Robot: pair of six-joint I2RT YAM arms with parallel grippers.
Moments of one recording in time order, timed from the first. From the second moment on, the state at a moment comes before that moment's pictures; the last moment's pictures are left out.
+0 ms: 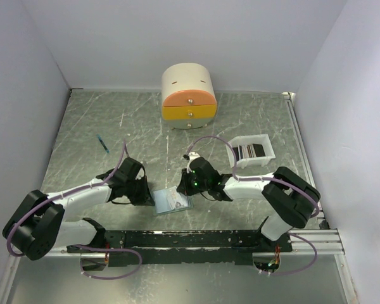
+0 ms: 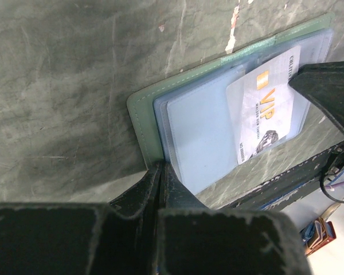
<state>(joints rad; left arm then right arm) -0.59 1.24 0.45 -0.28 0.28 -0.76 0.90 1.58 0.62 0.27 -0.12 0.57</state>
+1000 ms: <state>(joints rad) -0.59 1.25 0.46 -0.27 0.29 -0.76 0.91 1.56 0.49 0.46 -0.05 0.85</state>
